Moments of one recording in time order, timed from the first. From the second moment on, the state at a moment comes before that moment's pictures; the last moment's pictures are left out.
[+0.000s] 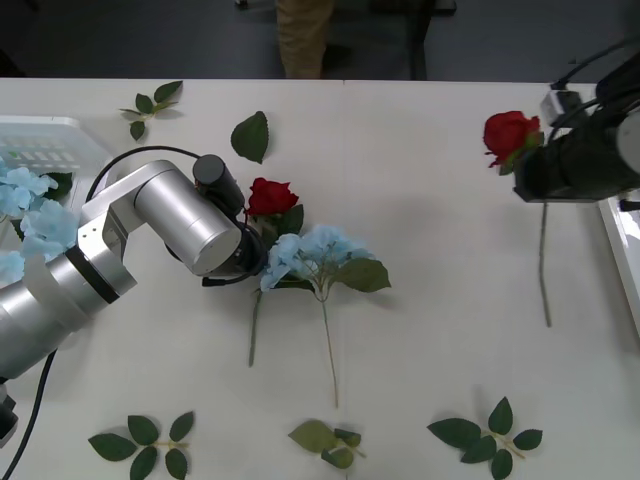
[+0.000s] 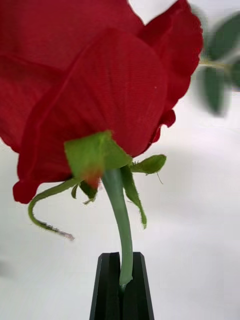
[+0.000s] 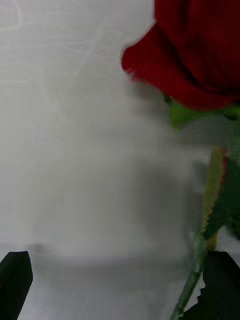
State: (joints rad) right arm -0.60 -1.03 0.38 -1.78 -0.92 1.39 1.00; left arm -0.66 0.54 -0.71 -1.49 0.56 1.30 -0.79
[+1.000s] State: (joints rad) right arm -0.35 -1.23 0.38 -0.93 -1.24 0.81 1.68; left arm -0.66 0.50 -0.76 -1.49 0.43 1.29 -0.79
